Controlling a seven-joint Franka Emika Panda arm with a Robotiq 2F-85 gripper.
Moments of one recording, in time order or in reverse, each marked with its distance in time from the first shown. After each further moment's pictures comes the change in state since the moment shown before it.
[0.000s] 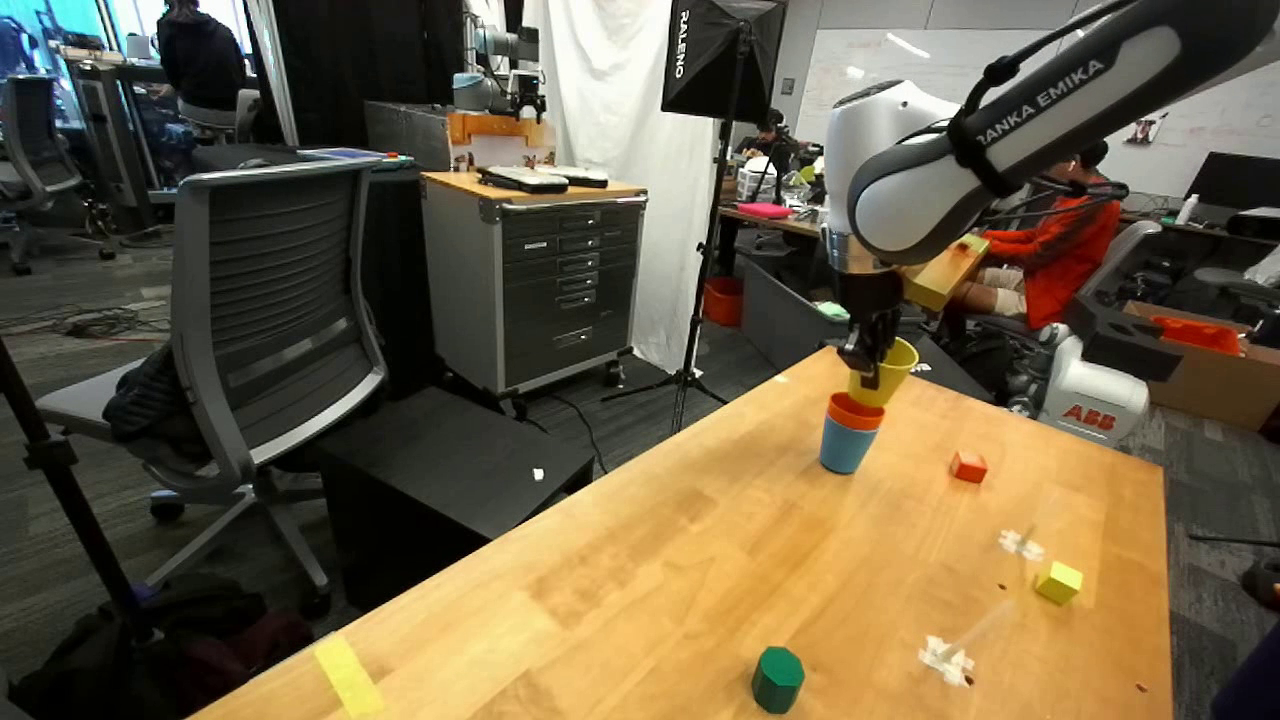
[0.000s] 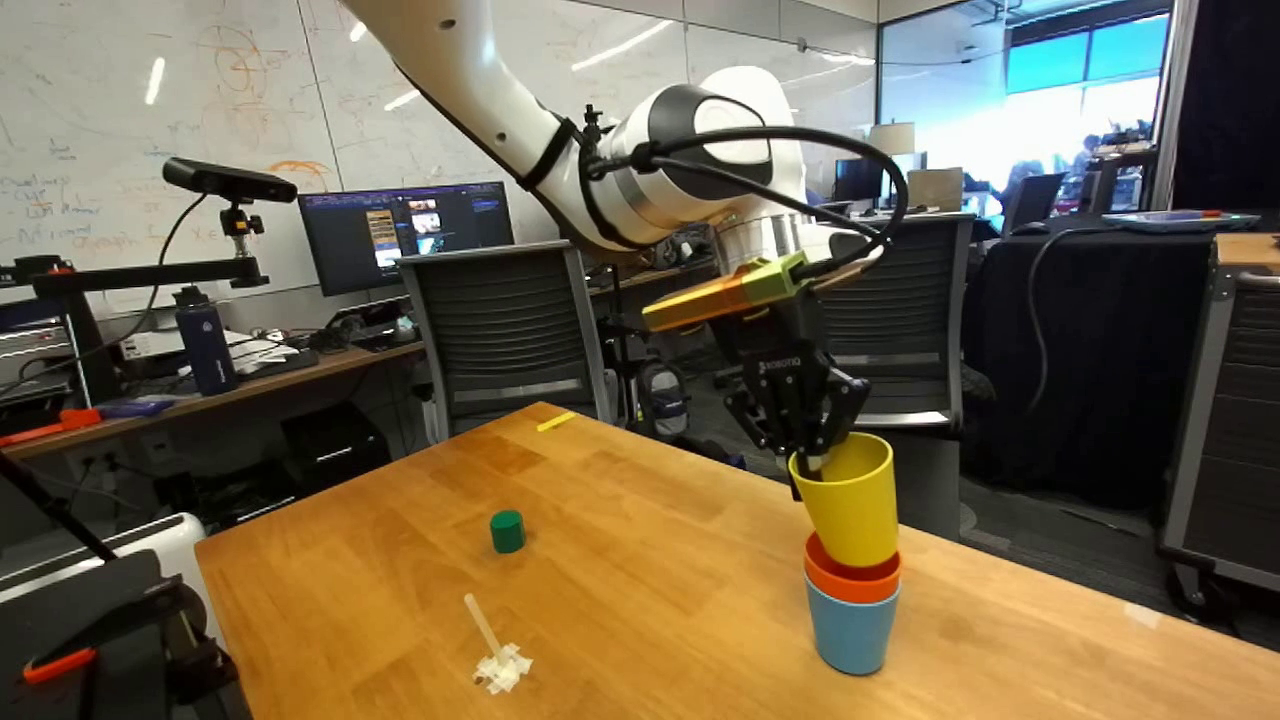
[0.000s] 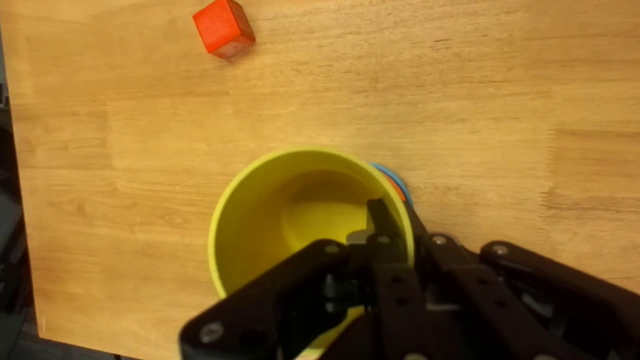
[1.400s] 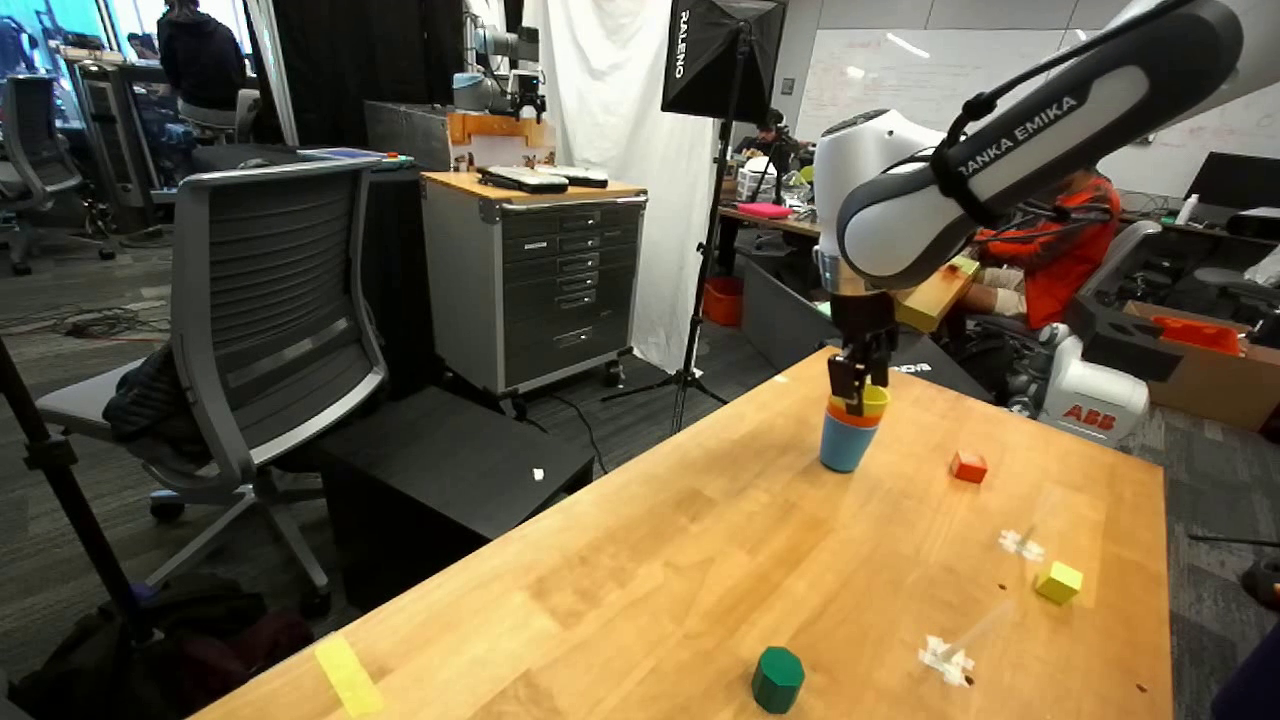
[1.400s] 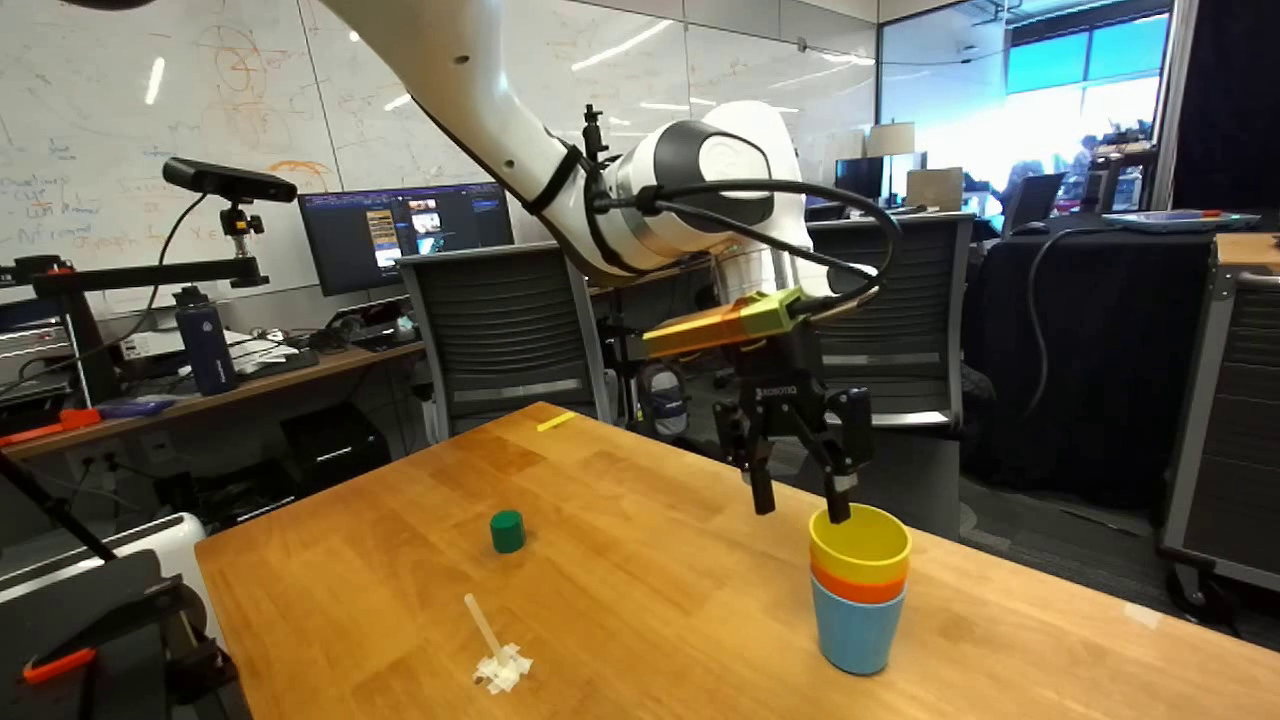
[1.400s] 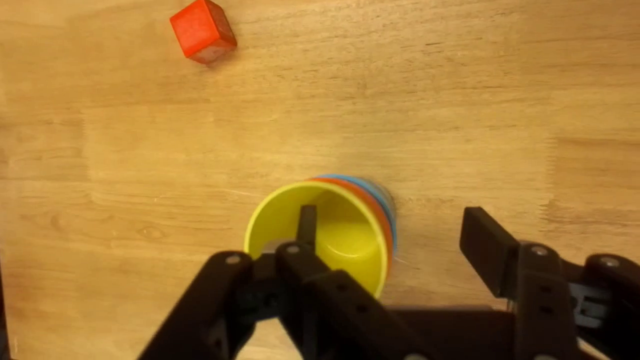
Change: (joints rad) arm 0.001 0.047 0.003 0.021 0.008 -0.002 0.009
